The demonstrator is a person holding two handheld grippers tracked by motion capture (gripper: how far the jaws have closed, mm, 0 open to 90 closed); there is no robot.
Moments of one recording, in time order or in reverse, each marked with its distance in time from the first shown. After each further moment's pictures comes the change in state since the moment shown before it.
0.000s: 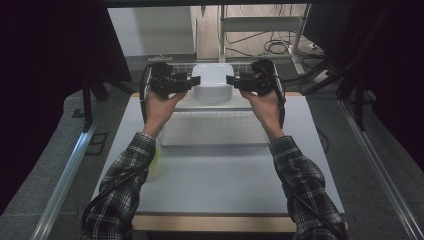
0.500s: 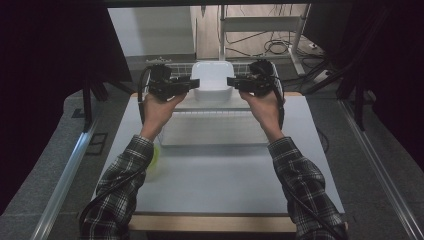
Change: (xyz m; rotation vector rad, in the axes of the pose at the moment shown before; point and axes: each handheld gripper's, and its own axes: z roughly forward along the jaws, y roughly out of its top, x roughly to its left) left arm -0.005 -0.002 -0.007 0.036 -0.030 0.011; right arm 0.008 0.001 -0.002 0.047 -0.014 0.020
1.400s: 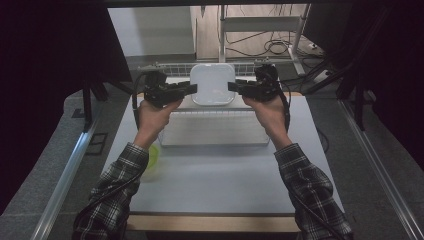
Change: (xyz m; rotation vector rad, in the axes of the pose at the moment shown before) left arm -0.011 -0.012 -0.020 -0.031 -0.084 0.002; right arm 0.006 -0.009 -0.022 -0.011 0.105 -0.015
